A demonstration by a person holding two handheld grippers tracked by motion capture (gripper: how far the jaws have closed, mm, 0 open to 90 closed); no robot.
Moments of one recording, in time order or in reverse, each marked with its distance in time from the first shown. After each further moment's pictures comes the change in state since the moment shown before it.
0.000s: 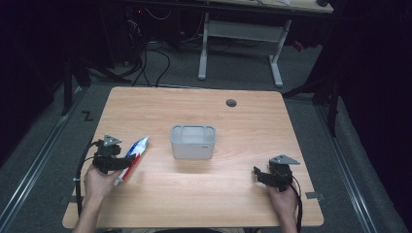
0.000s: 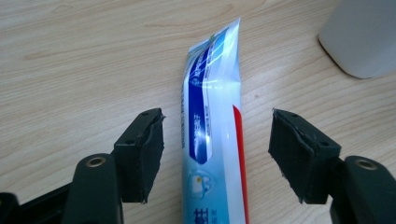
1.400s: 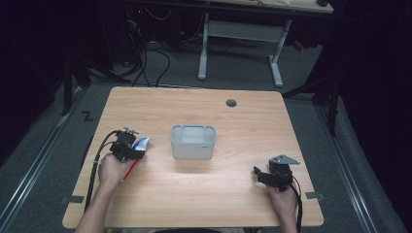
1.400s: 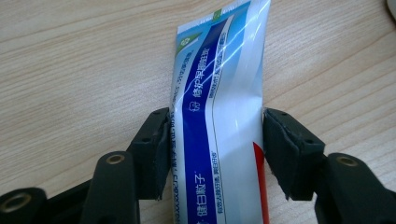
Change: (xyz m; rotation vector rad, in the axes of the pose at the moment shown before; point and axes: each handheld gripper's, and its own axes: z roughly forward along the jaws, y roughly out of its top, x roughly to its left) left arm -0.002 0.026 0.061 0.222 0.000 0.023; right arm 0.000 0.000 0.000 0.001 0.001 0.000
